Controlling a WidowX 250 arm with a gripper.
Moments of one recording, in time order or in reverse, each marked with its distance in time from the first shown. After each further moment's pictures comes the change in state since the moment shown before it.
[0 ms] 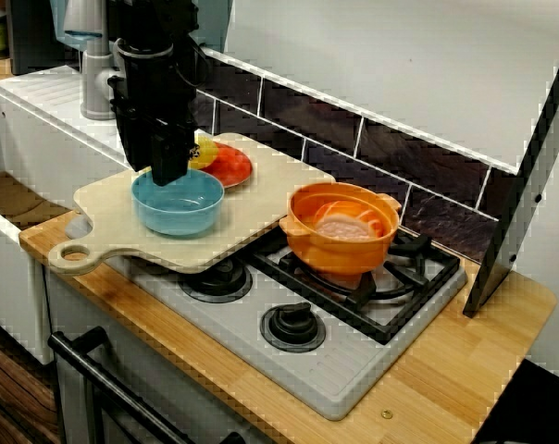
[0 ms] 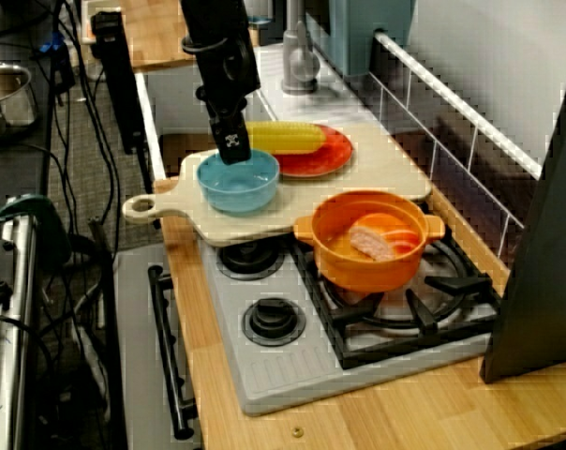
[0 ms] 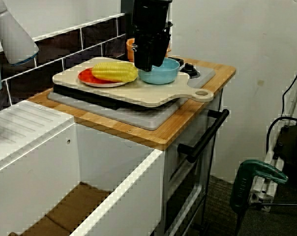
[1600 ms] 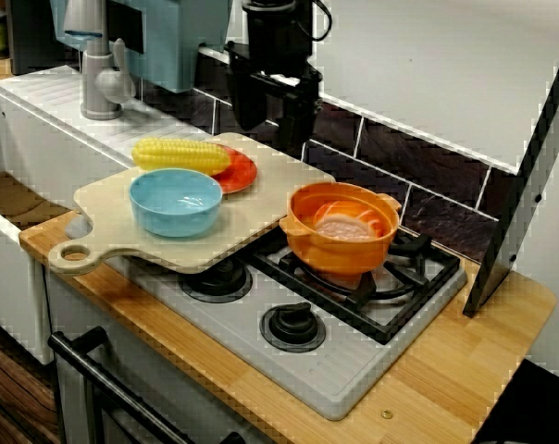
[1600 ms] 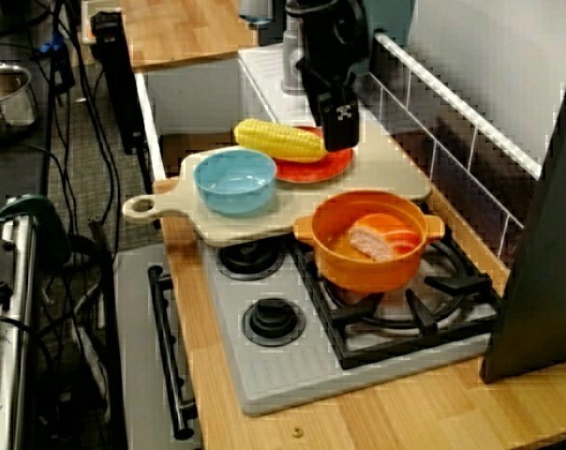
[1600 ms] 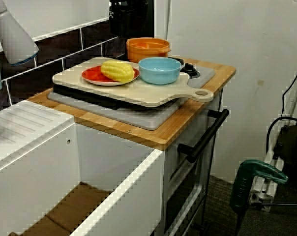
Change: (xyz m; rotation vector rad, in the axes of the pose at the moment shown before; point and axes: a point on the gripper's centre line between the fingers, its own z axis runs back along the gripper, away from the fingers) arm 0.087 -0.050 0.025 -0.085 -0.036 -0.008
